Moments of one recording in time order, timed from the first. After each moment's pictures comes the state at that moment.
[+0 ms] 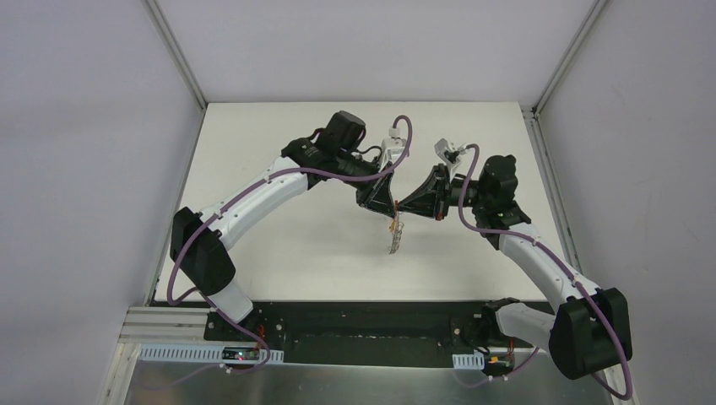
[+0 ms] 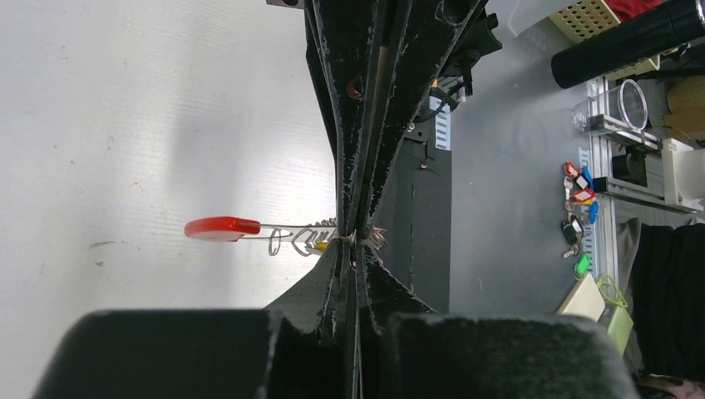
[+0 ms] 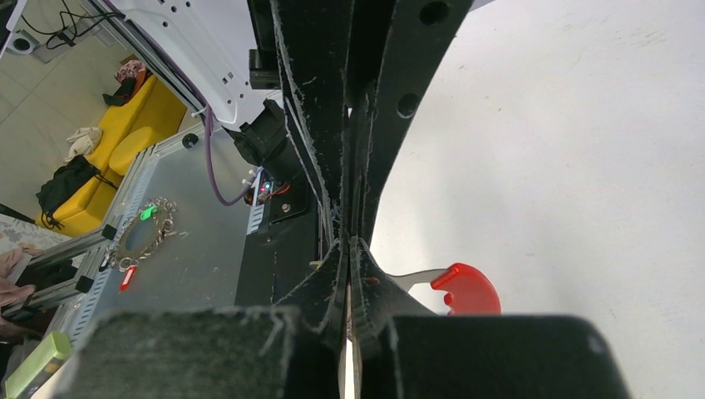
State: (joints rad) left arm -0.72 1.63 1.54 -0.67 0.91 0.07; right arm 0.32 1.13 0.71 0.39 -1.22 0.39
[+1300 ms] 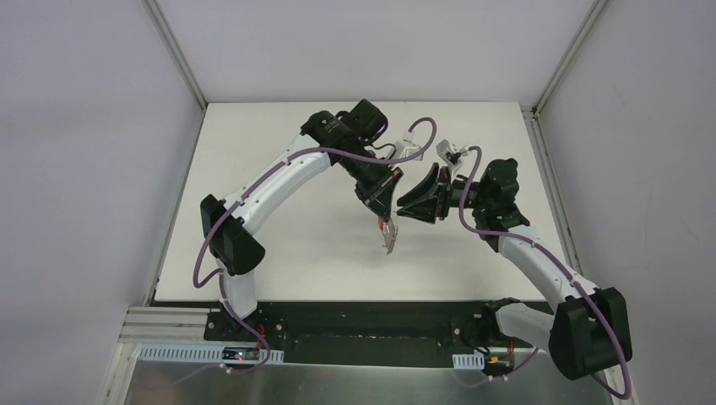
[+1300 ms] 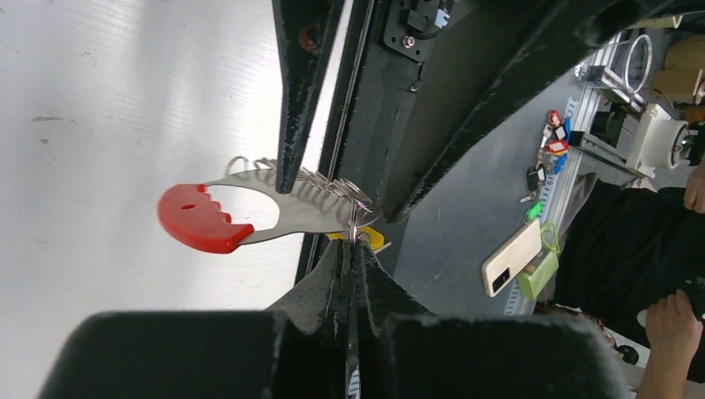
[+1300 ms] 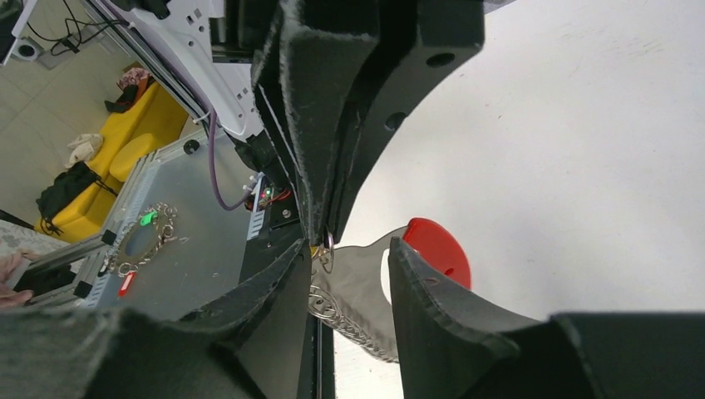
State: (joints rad) left arm -0.77 1.86 2.01 -1.28 0.75 0.14; right arm 0.32 1.12 0.69 0.44 -1.22 0.42
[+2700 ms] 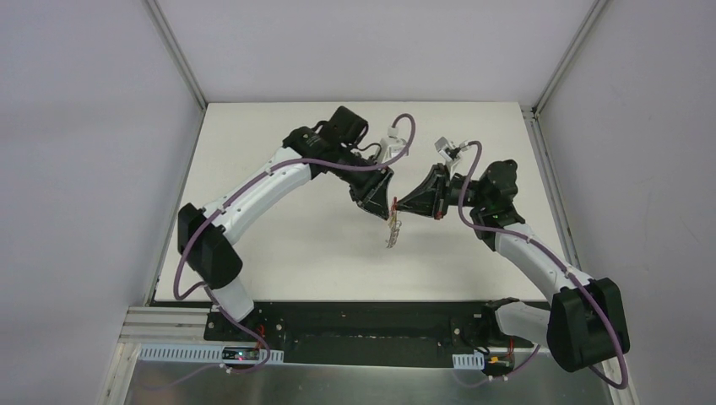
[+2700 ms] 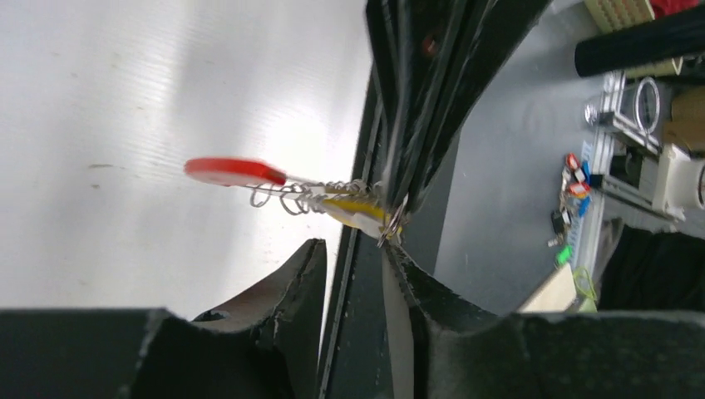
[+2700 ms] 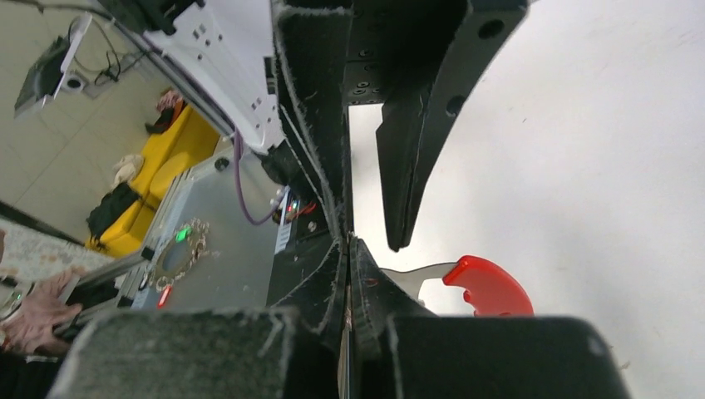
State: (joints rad) left arm -0.73 1.73 1.75 -1.00 0.80 0.12; right arm 0.34 1.17 0.66 0.62 -1.23 0.60
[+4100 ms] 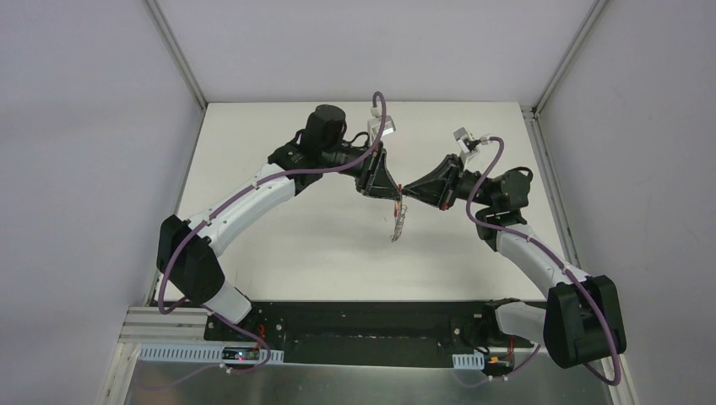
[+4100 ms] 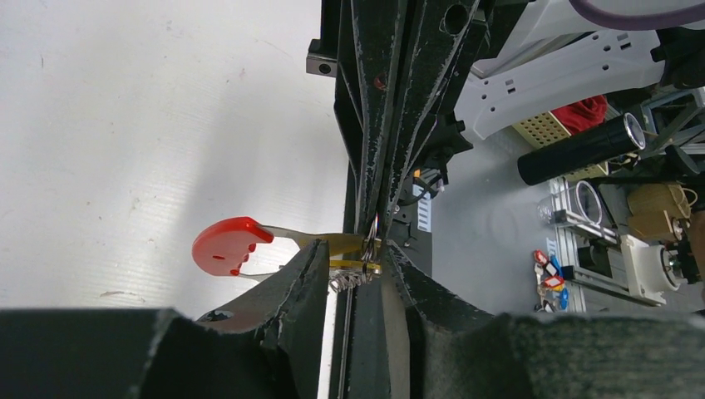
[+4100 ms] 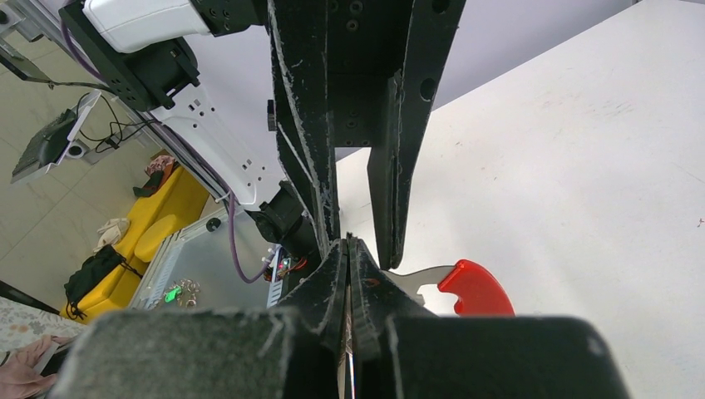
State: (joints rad) left arm -0.66 1.55 1.41 -0.26 0.94 -0.26; right arm 0.27 1.19 0.62 0.99 -1.13 0.90
